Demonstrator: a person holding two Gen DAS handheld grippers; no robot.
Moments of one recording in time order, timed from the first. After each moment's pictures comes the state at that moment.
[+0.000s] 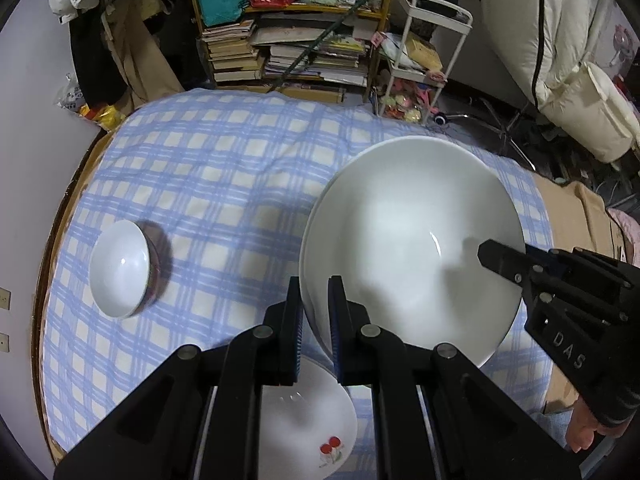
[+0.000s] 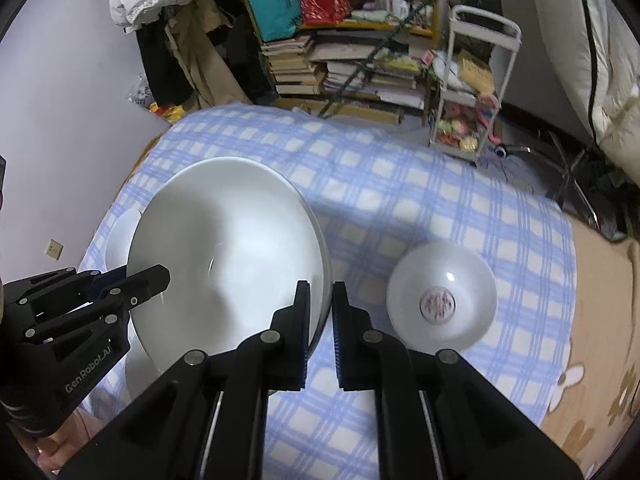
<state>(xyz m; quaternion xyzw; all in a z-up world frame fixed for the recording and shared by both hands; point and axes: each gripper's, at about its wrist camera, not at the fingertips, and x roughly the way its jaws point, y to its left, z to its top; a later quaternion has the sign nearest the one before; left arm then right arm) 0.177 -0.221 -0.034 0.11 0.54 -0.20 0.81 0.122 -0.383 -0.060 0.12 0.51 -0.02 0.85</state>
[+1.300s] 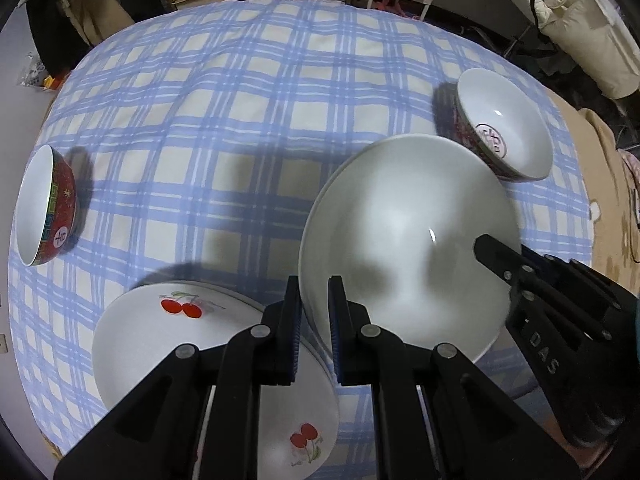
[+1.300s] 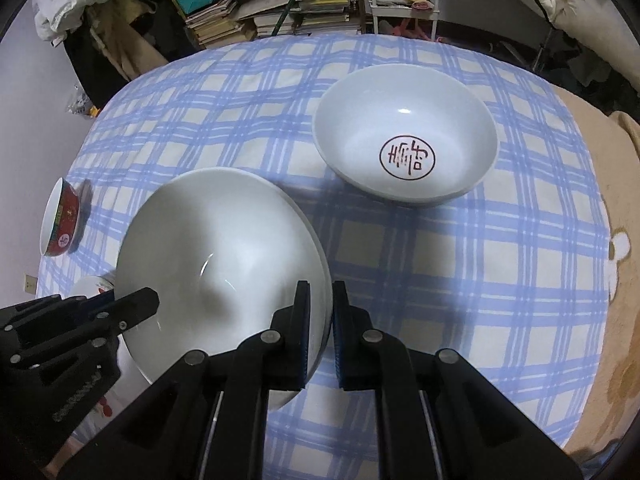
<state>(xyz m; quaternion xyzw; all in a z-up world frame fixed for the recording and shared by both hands) 0.142 -0.244 -0.141 0.16 0.62 -0.21 0.74 0.066 -0.391 -0.173 0.19 0.55 -0.11 0.81</state>
